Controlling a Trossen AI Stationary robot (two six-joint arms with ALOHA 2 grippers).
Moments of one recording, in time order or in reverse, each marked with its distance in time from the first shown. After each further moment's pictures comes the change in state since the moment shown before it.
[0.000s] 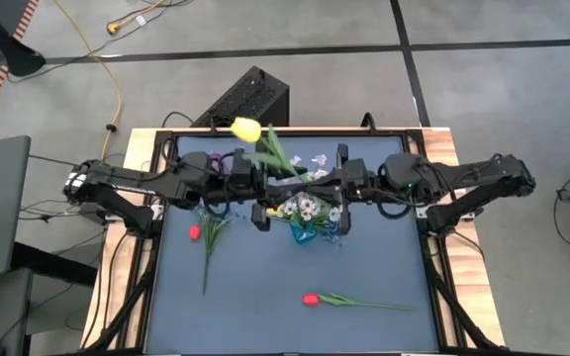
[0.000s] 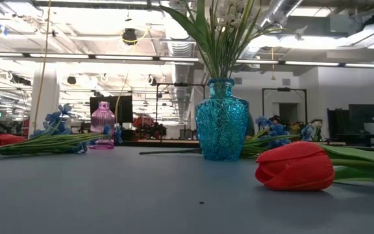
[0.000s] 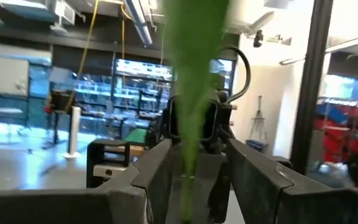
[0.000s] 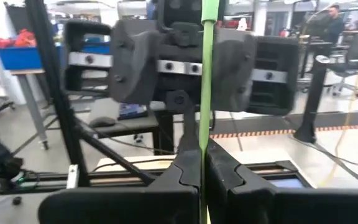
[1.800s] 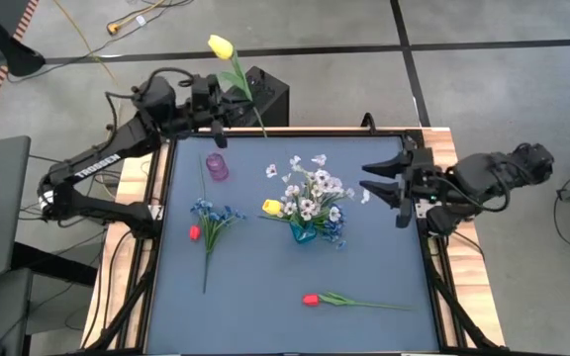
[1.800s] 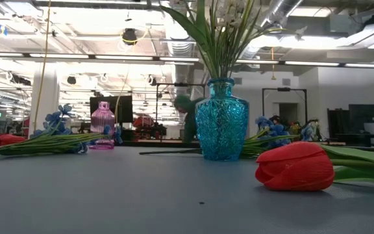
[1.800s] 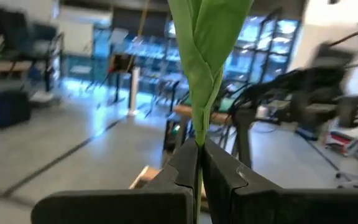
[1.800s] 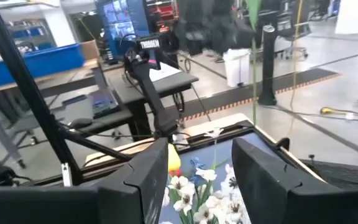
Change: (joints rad) left arm 0.657 -0.270 -0.094 -0.408 0.444 -0.133; right arm 0.264 -0.297 0.000 -0.421 0.447 0.220
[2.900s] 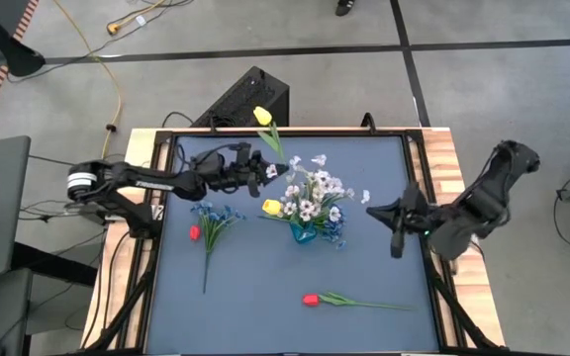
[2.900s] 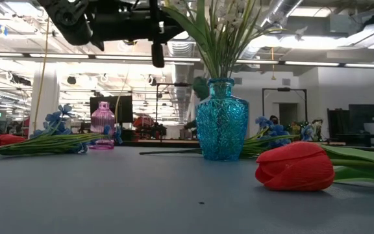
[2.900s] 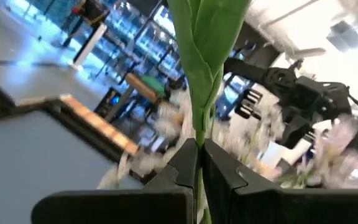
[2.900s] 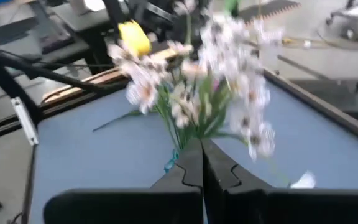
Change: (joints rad) left arm -0.303 0.286 -0.564 0.915 -0.189 -0.503; right arm 0.263 0.021 -0.196 -0.377 0.290 0.567
